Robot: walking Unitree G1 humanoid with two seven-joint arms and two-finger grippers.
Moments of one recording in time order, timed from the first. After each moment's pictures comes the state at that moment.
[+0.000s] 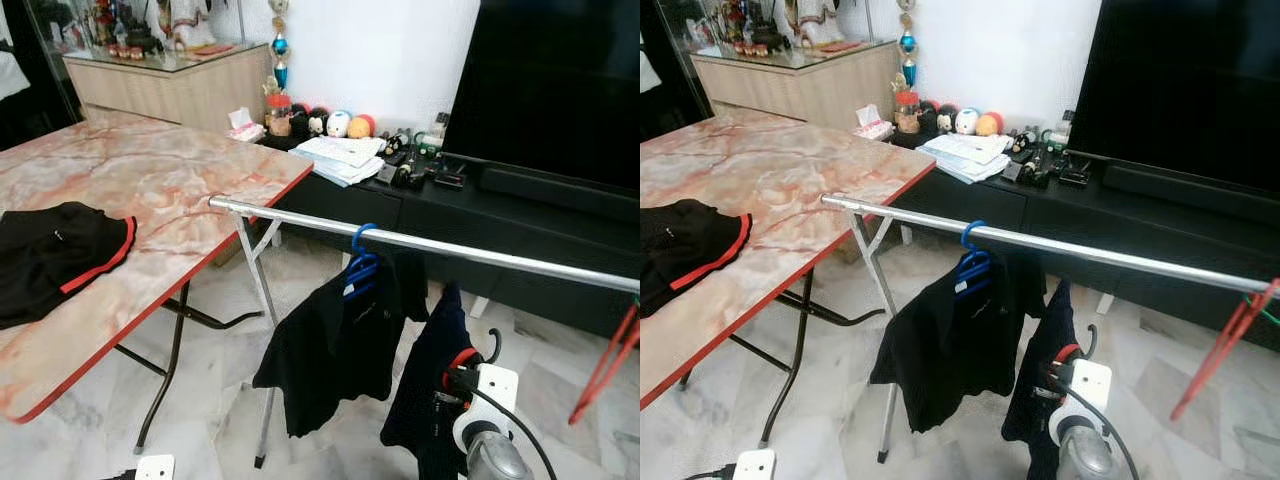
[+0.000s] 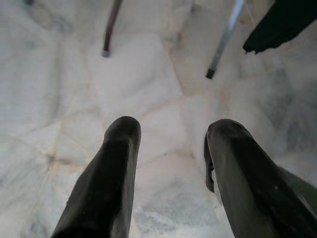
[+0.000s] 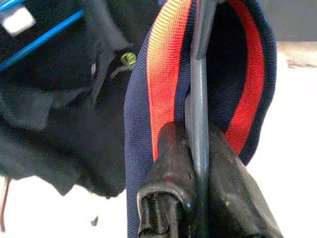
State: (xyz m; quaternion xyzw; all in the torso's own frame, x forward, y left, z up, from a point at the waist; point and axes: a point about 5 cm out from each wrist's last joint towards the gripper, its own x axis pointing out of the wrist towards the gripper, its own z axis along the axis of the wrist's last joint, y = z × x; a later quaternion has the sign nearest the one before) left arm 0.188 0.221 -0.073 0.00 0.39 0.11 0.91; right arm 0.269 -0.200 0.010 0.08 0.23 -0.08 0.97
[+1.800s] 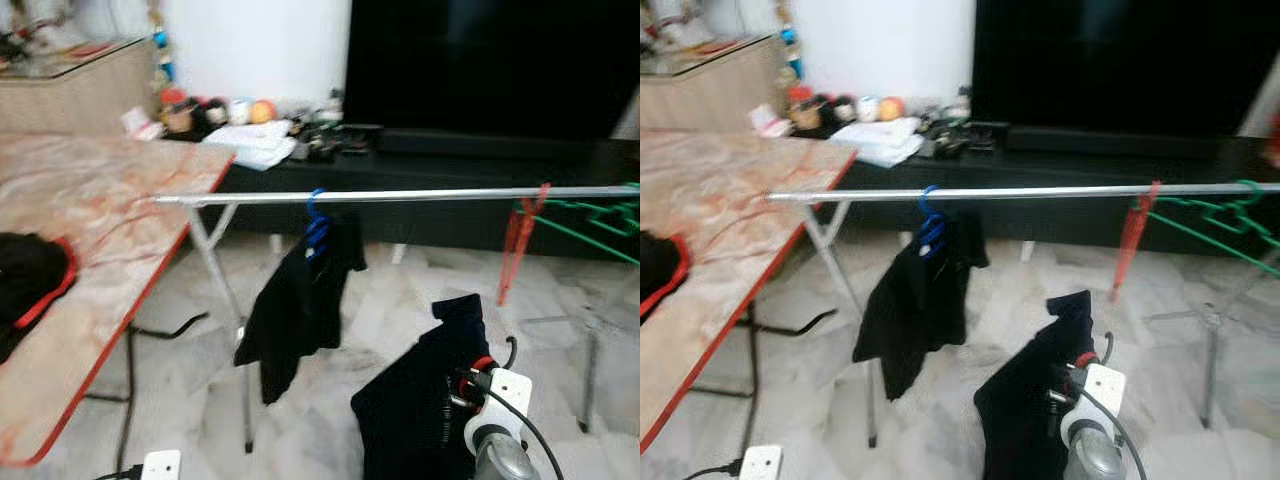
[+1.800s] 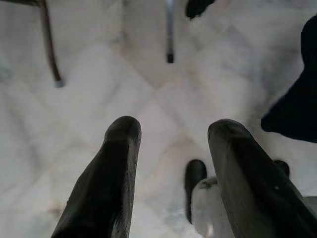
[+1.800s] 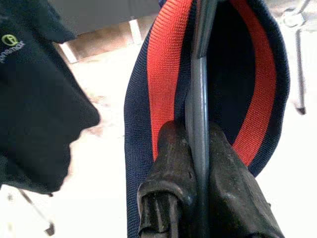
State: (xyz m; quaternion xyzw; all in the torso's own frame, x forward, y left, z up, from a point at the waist) left arm 0.189 0.216 -0.074 -0.01 0.41 0.09 0.91; right arm 0.271 -0.207 0.005 0.08 0.24 -0.13 0.96
